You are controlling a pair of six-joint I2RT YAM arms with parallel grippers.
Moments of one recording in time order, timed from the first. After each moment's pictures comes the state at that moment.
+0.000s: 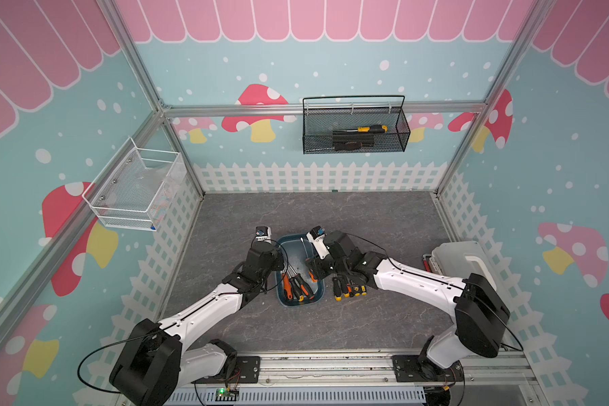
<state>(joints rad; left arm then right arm) -0.47 1.20 0.61 0.04 -0.25 -0.36 0.87 1.54 1.09 -0.24 -0.08 0.33</state>
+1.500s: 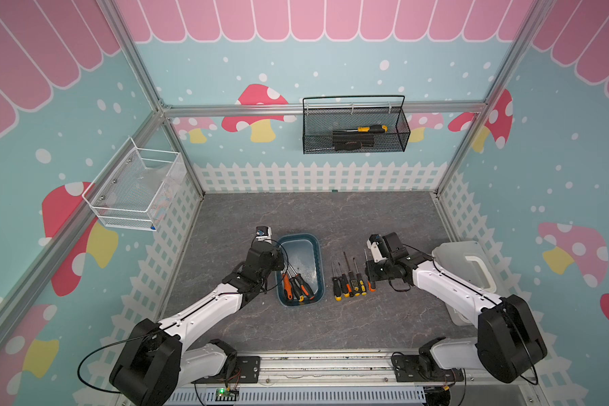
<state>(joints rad) -0.47 1.20 0.61 0.04 -0.24 -0.36 0.43 1.38 0.83 -0.53 -0.08 0.26</state>
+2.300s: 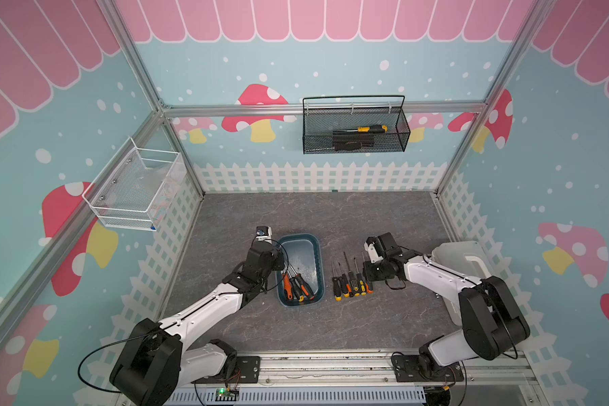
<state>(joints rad) -0.47 1.21 0.61 0.05 -0.23 -0.36 0.41 1.51 0.83 -0.47 -0.11 0.26</state>
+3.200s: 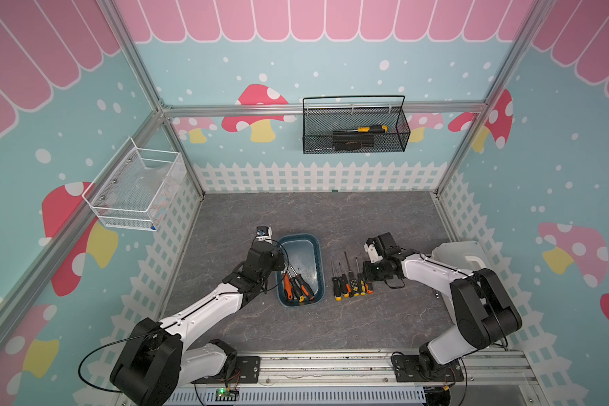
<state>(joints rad) -0.47 1.21 0.61 0.05 -0.23 -0.36 0.38 1.57 0.83 -0.43 -0.16 0.26</state>
